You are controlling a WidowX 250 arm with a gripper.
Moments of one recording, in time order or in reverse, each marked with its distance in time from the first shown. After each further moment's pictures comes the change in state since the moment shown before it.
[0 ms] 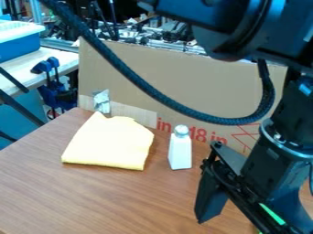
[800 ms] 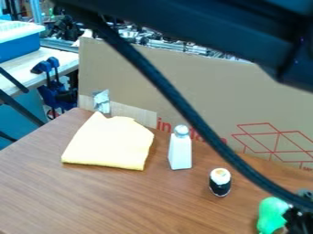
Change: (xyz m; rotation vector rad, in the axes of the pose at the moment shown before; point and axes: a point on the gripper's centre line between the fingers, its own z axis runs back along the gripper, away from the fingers) arm 0.029 -0.065 0.007 0.063 -0.227 0.110
